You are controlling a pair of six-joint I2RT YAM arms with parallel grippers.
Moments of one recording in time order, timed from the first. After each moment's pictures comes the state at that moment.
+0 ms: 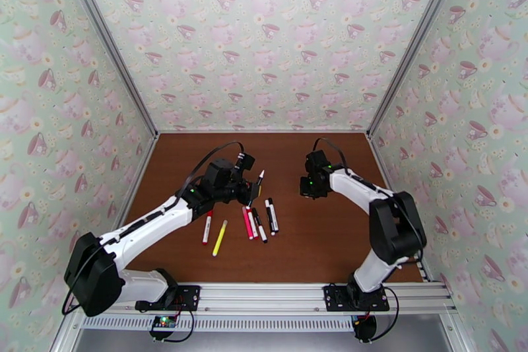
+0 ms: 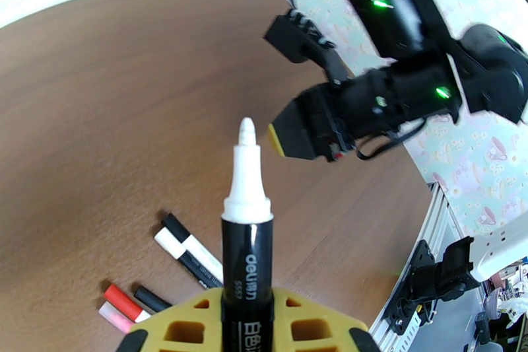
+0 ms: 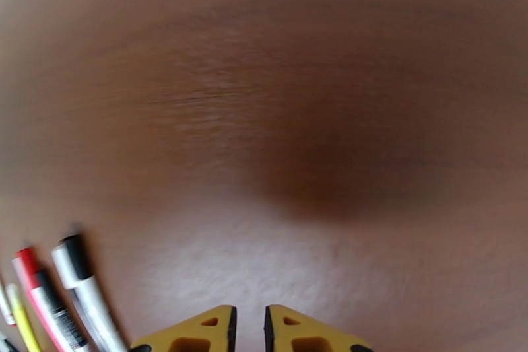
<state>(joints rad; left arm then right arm) -0.65 1.35 0.98 -0.23 0.30 -0.35 0.33 1.76 1.17 -0.66 -0.05 0.32</state>
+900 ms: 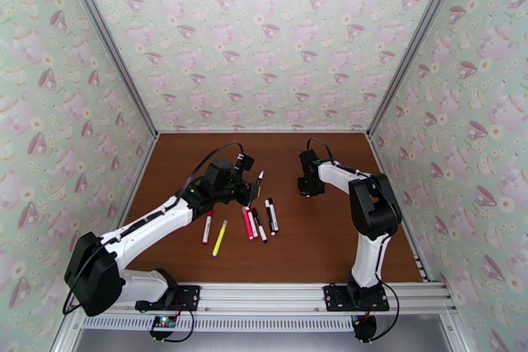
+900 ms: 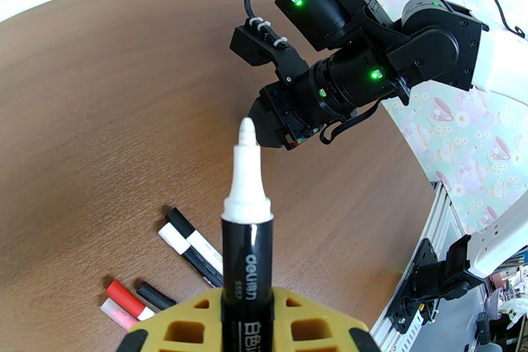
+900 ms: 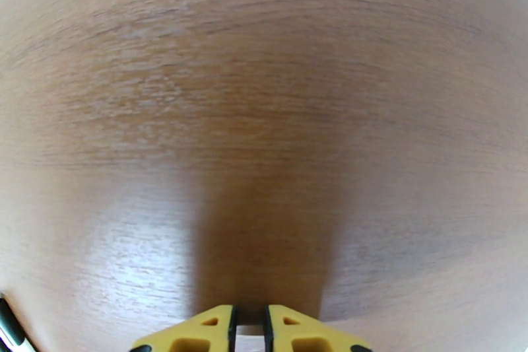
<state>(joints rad) -0.65 1.36 0.98 -0.23 0.30 -0.35 0.32 1.95 1.31 -0.71 0.06 0.27</state>
